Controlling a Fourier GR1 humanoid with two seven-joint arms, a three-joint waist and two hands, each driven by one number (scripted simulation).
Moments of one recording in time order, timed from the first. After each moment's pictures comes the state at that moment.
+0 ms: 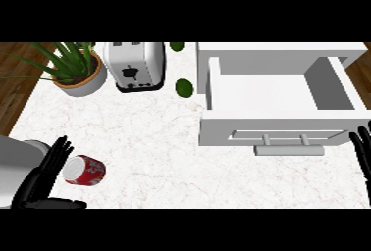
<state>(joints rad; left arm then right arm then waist) 0.00 0.25 0.32 -0.99 -0.09 -0.43 -0.54 0.26 -0.03 -0.22 -2.09 -0.04 0.19 0.05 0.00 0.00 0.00</state>
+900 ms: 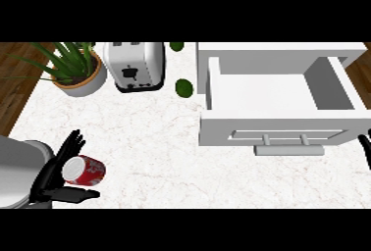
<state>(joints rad) -0.11 0.25 0.28 -0.83 -0.09 -0.37 -0.60 0.27 -0.03 -0.25 -2.15 -0.07 0.22 0.11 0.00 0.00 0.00</state>
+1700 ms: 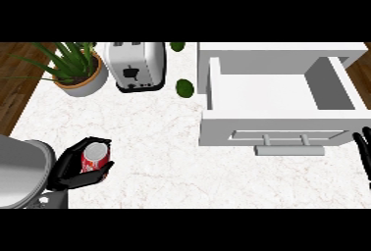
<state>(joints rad) -0.16 0.20 0.21 -0.85 -0.08 -0.36 -0.58 0.26 -0.02 -0.23 -2.13 -0.07 0.20 0.08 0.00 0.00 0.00</state>
